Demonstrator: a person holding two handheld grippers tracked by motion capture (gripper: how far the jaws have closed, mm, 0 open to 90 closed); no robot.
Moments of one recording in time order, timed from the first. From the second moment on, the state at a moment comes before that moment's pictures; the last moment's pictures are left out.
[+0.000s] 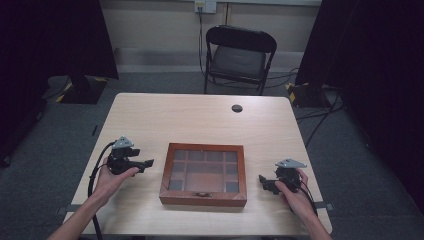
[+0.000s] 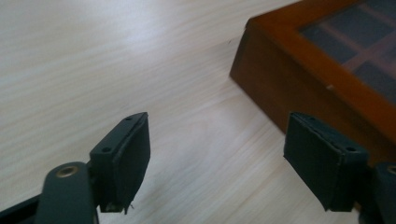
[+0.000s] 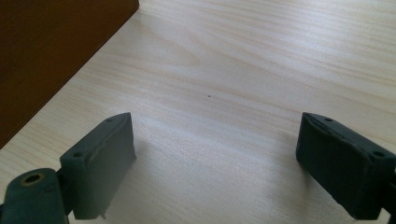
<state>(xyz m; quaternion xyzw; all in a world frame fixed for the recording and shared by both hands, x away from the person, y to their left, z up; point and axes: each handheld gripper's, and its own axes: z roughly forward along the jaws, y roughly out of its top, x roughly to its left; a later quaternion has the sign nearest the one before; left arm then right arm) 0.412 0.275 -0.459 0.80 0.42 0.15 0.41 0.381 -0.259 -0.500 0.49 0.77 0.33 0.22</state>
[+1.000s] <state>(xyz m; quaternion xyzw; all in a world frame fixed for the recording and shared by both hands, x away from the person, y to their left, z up) 0.380 0.198 -0.414 0.83 0.31 0.08 0.46 0.381 -0.258 -0.500 0.49 0.77 0.33 0.22</state>
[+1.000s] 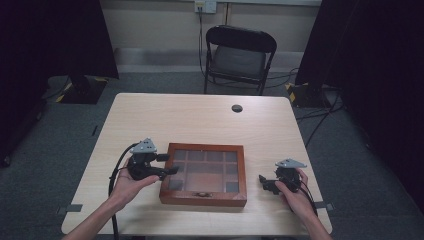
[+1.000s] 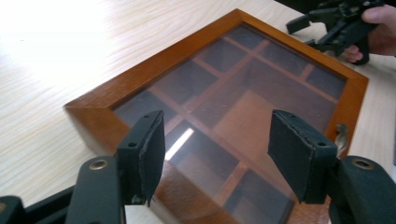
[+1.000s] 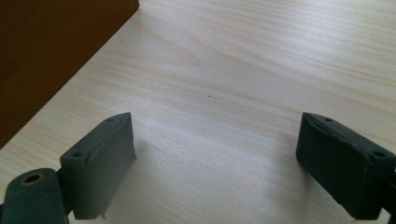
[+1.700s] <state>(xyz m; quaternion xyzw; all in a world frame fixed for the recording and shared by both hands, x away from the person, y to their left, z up) 0.372 0.141 -0.409 0.85 0.24 0.03 0.46 0.381 -0.259 -0.500 0.49 0.77 0.33 0.22</state>
